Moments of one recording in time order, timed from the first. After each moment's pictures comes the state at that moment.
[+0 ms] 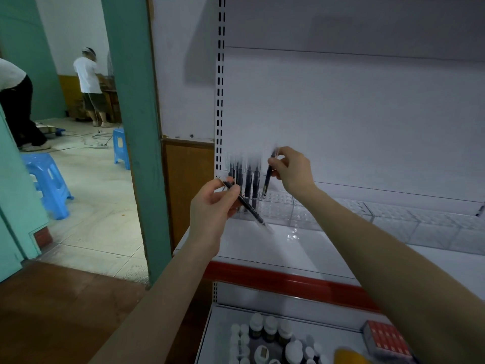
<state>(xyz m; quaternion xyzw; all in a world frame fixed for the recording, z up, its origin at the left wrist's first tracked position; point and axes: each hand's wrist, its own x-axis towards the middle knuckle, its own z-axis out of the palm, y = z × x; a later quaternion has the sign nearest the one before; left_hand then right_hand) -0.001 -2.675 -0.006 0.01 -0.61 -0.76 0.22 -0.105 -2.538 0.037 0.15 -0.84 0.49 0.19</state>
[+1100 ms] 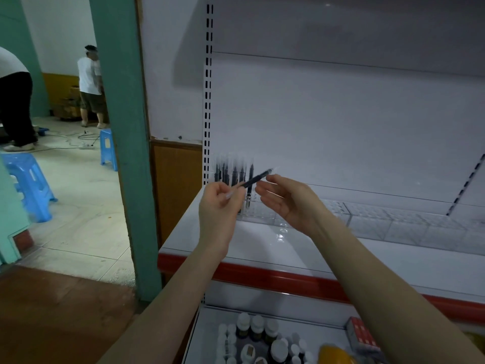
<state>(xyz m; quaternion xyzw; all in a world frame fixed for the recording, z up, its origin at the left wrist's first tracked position) 0.001 -2.638 -0.008 -0.01 -0.64 -0.72 0.27 -0.043 -2.506 0.025 0.04 -0.54 0.83 -0.09</state>
